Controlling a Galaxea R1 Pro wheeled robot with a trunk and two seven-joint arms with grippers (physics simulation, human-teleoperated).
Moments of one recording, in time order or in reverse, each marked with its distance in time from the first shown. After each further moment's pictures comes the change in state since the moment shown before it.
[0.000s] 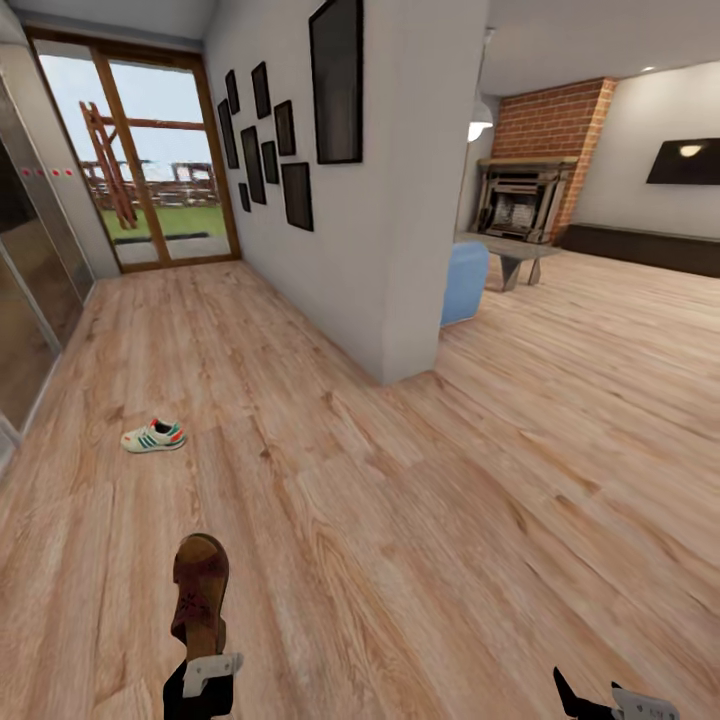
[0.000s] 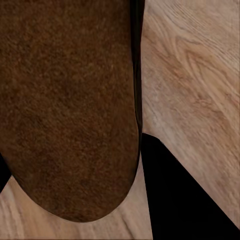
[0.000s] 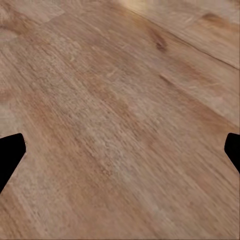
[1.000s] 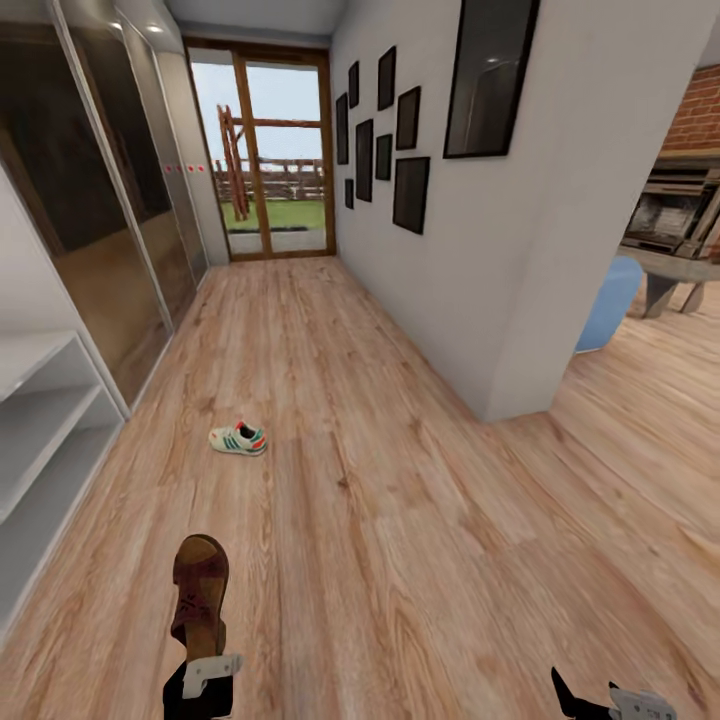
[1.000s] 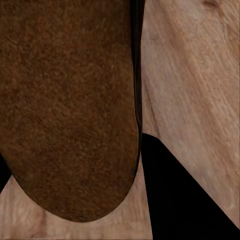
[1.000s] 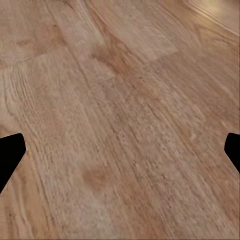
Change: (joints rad) left arm 0.000 0.001 0.002 0.004 0.001 0.000 -0.001; right arm 0.000 0.006 0.000 0.000 0.000 -0.001 0.000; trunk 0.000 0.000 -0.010
